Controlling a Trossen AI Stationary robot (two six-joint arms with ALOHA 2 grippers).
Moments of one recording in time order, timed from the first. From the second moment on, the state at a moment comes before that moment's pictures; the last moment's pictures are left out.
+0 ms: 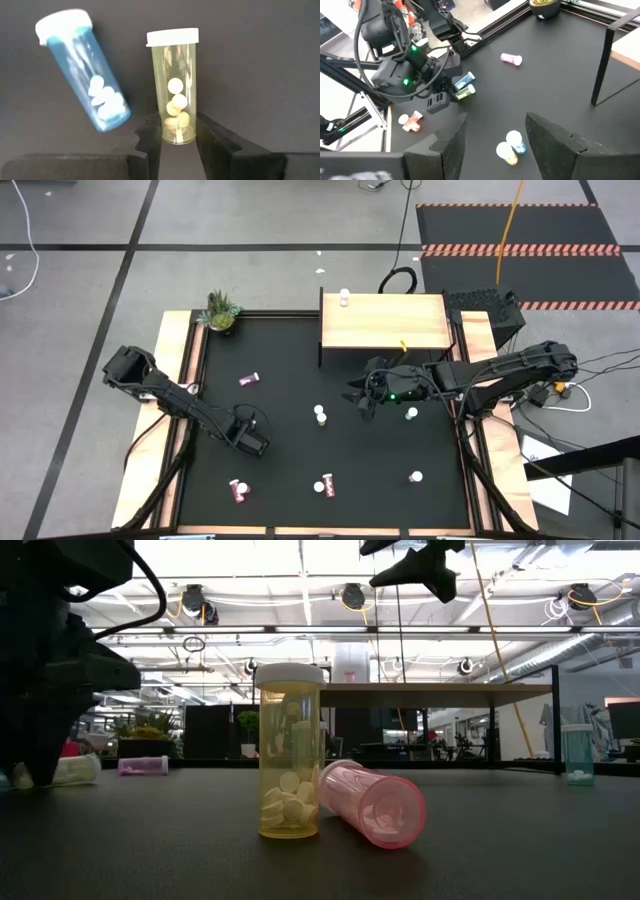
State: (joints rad) left arm -0.47 1.55 0.79 -0.78 -0.09 -1.78; right arm 0.16 1.27 0.99 -0.21 0.28 0.64
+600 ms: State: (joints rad) left arm -0.45 1.26 0.79 -0.15 -0.61 -0.92; right arm 0.06 1.14 0.99 0.05 0.04 0.50
